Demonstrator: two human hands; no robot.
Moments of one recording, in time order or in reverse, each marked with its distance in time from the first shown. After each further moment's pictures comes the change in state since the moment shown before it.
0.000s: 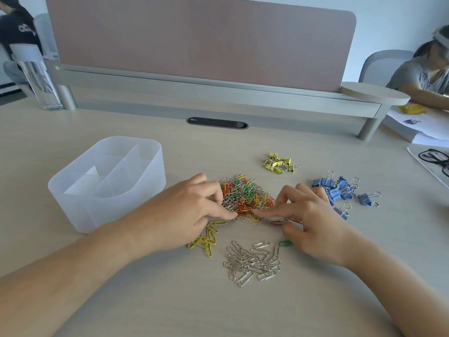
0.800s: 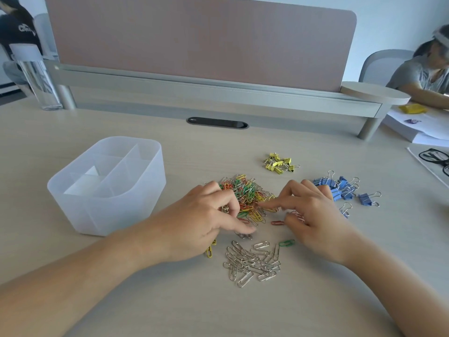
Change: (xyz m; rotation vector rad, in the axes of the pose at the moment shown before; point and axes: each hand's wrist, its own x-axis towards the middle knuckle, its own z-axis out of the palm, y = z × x) left_hand 0.003 0.012 0.012 -0.071 -0.027 0.090; right_hand 0.001 0.000 0.001 0.019 0.122 0.036
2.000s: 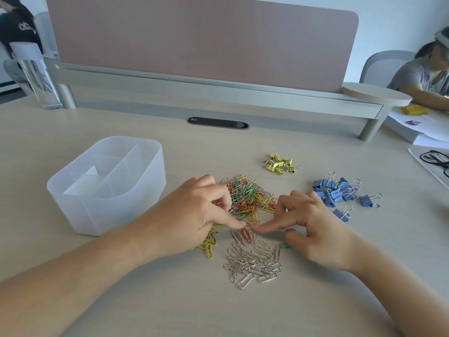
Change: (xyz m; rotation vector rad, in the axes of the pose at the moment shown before) left_hand 0.000 -0.007 -0.008 0.030 0.116 0.018; right_hand -0.002 -0.007 -0.009 0.109 -0.209 -0.097
